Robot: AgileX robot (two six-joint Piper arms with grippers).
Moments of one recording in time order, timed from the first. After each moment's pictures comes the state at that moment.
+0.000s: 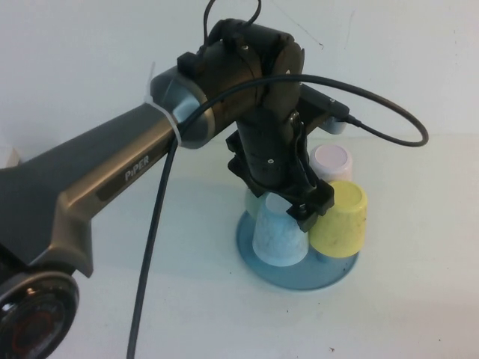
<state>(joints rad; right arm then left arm) -0.02 -0.01 0.03 0.02 0.41 -0.19 -0.66 2.05 -1.95 -0.08 1.27 0.10</state>
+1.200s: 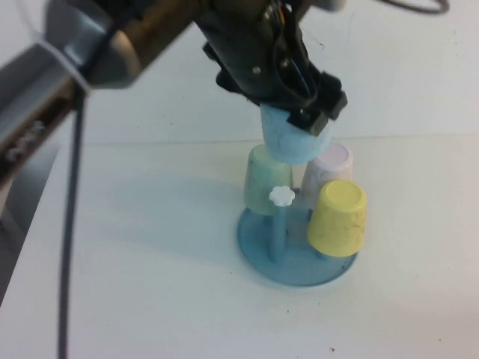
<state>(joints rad) -0.02 -0.01 0.03 0.49 0.37 0.01 -0.66 1.88 -2.11 -0.03 1.28 -0.01</state>
